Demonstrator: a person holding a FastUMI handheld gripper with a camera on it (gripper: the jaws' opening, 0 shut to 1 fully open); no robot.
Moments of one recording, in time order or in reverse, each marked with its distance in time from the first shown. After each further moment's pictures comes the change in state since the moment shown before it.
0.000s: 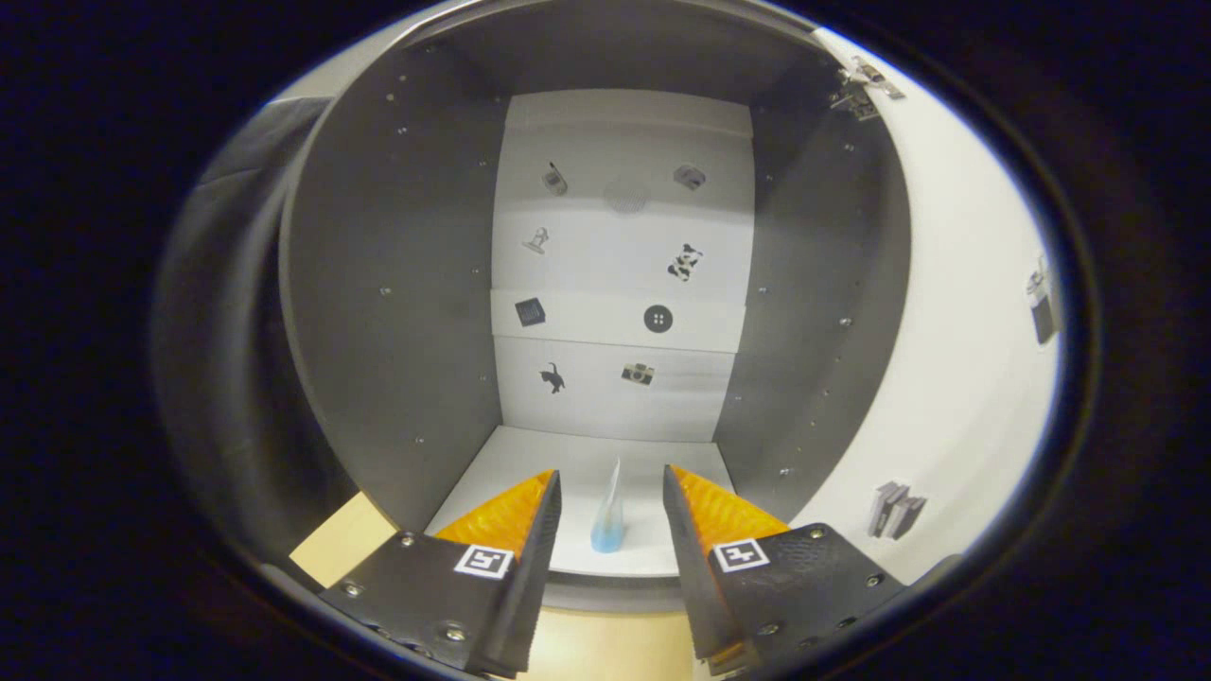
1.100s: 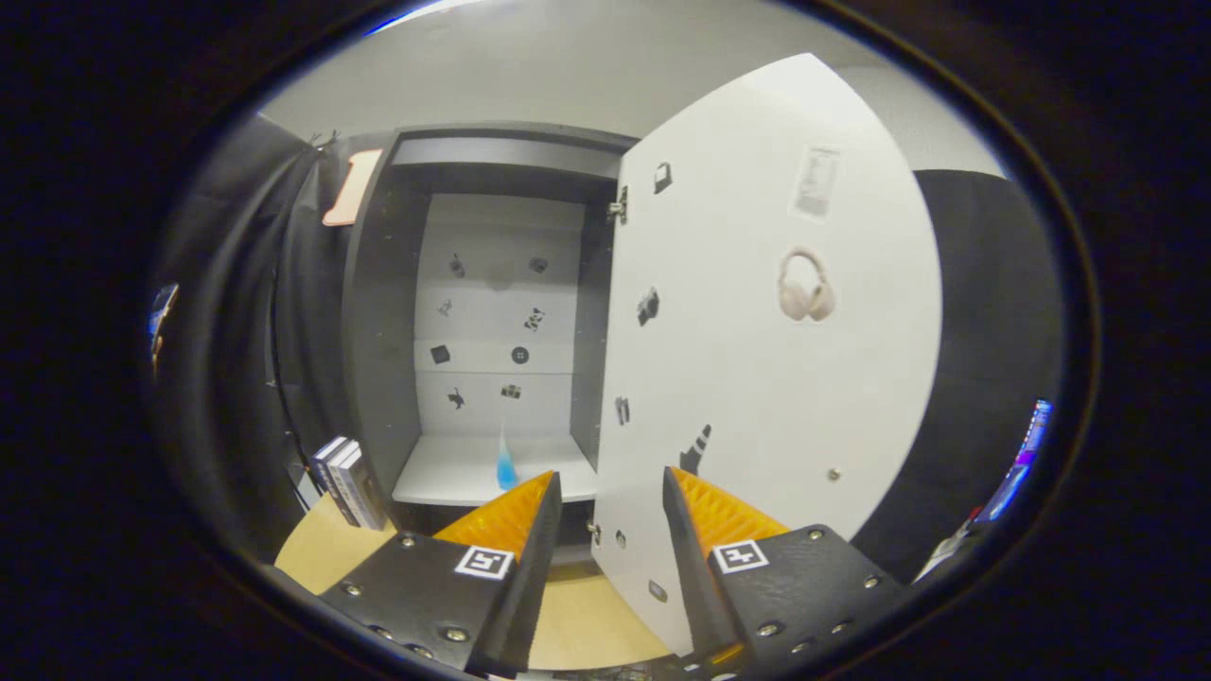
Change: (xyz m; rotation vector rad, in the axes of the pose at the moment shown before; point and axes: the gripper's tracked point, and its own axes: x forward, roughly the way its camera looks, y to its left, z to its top) arm -0.271 -0.067 -0.037 0.098 -0.184 -0.429
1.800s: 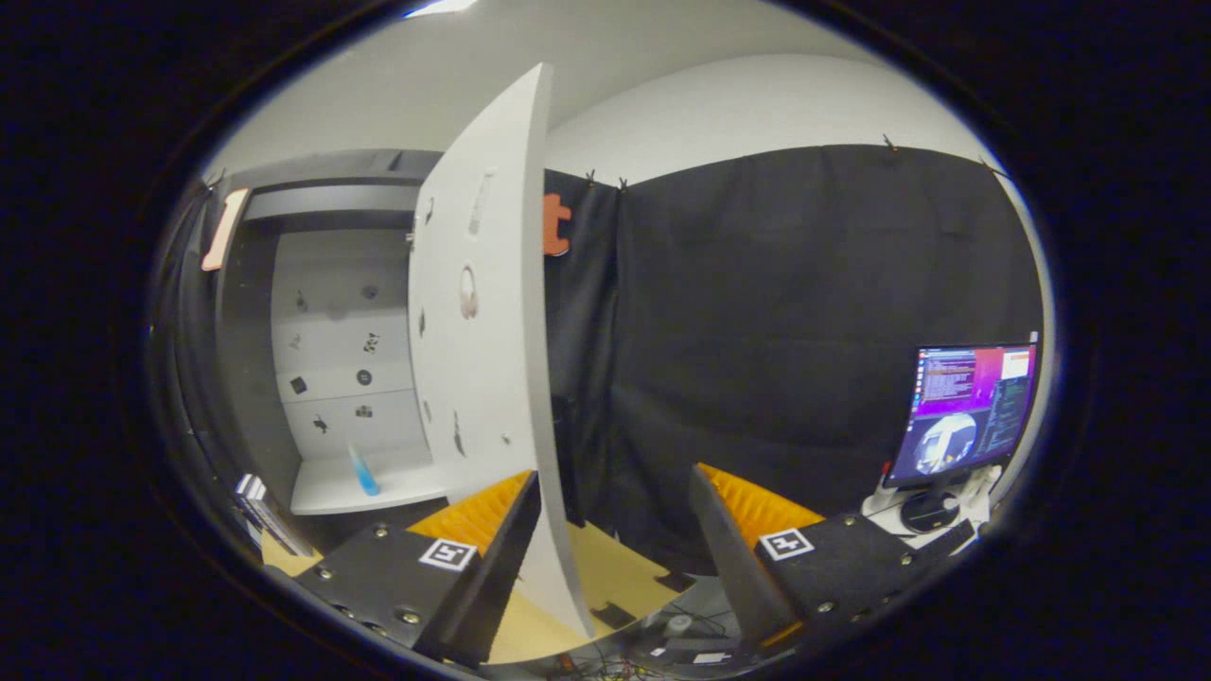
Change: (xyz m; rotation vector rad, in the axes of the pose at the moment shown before) arm -0.065 -0.179 -0.009 0.107 -0.029 -0.429
